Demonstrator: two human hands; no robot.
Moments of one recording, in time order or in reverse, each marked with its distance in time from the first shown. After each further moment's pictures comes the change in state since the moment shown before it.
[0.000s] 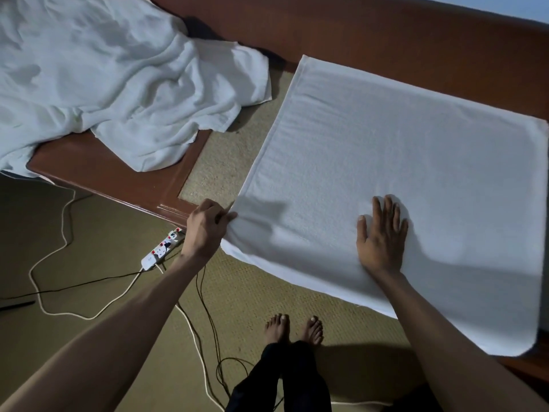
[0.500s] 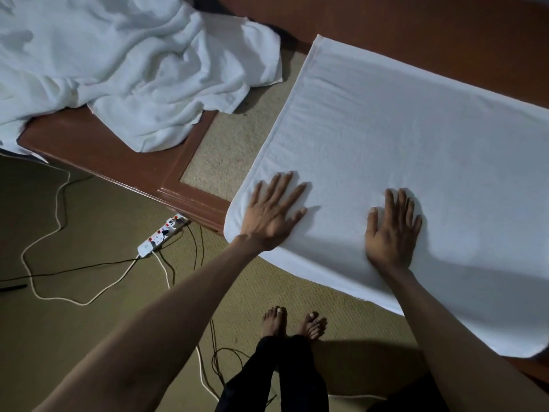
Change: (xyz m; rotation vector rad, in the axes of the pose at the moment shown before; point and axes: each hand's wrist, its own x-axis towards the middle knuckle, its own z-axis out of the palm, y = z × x) left_hand 0.001 0.065 0.074 0.328 -0.413 0.315; right_hand -0.005 -0.004 0.007 0.001 0.049 0.042
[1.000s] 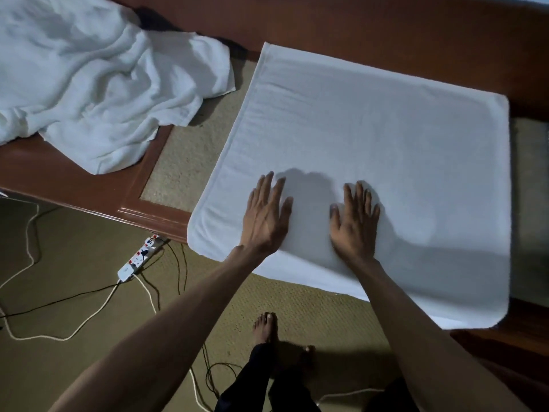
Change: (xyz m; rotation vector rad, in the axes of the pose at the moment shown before) left_hand 0.018 0.079 0.000 -0.355 0.182 -0.114; right_hand 0.004 0.003 -0.004 0.039 -0.046 -0.048
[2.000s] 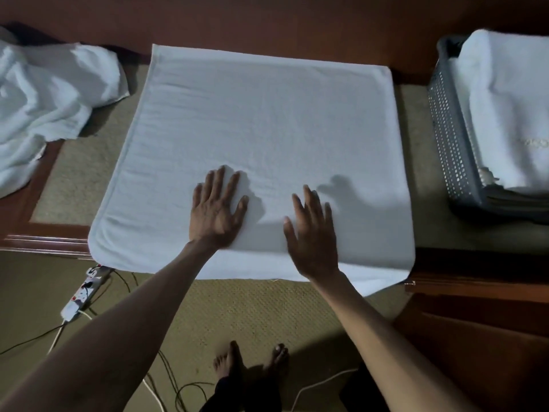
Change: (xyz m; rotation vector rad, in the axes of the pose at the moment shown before) left_hand 0.011 0.055 0.076 0.390 -0.071 0.170; right_hand -0.071 0.088 -0.053 0.053 0.137 -0.100
